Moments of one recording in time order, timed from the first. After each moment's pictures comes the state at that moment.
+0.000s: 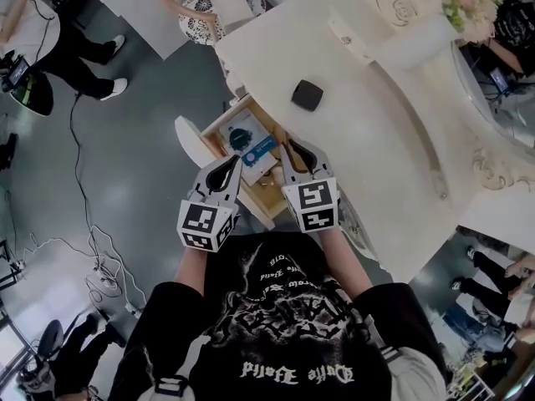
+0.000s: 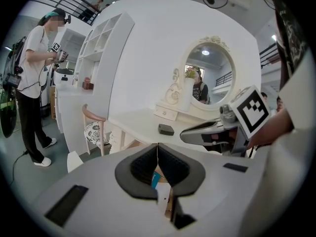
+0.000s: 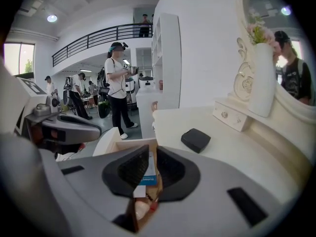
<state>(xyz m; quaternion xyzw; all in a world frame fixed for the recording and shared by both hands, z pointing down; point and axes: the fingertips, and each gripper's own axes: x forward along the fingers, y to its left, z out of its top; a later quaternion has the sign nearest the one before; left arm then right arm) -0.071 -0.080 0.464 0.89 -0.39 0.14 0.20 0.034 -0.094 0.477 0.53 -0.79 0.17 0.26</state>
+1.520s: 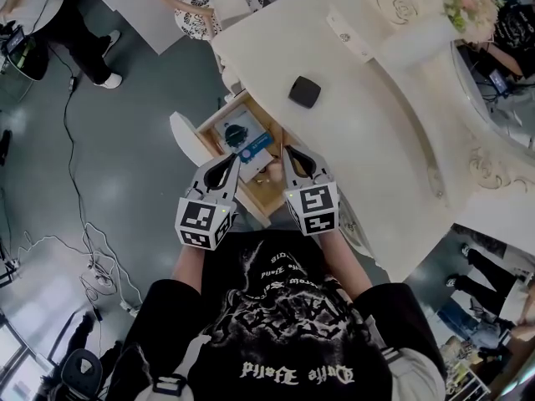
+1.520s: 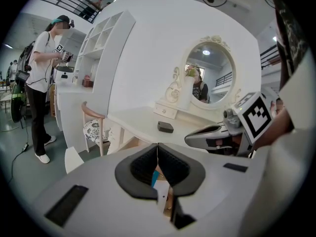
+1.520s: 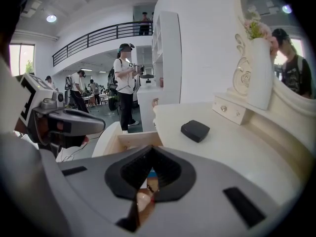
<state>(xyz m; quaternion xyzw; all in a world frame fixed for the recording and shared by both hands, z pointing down) -0.069 -0.077 0.473 0.89 -0.39 0.14 0.21 0.039 -0.076 0.491 0.52 -0.79 0.18 0.26</state>
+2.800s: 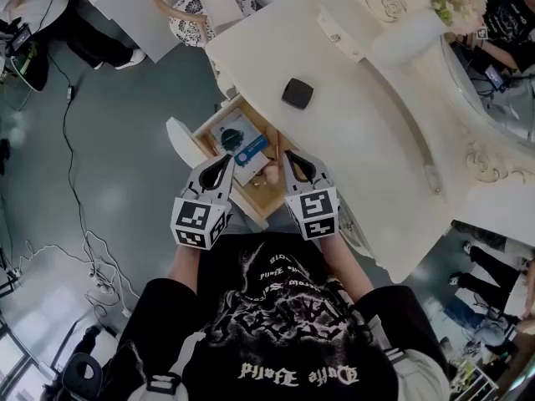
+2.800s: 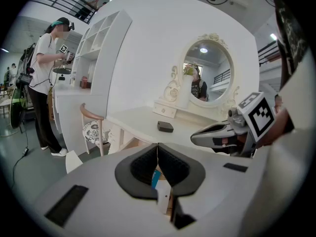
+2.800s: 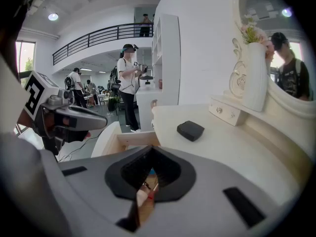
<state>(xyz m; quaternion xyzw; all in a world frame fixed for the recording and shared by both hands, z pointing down) -0.069 -0.079 0.472 0.89 -0.38 0.15 0.20 0.050 -0.064 0.488 0.53 -0.79 0.18 0.26</state>
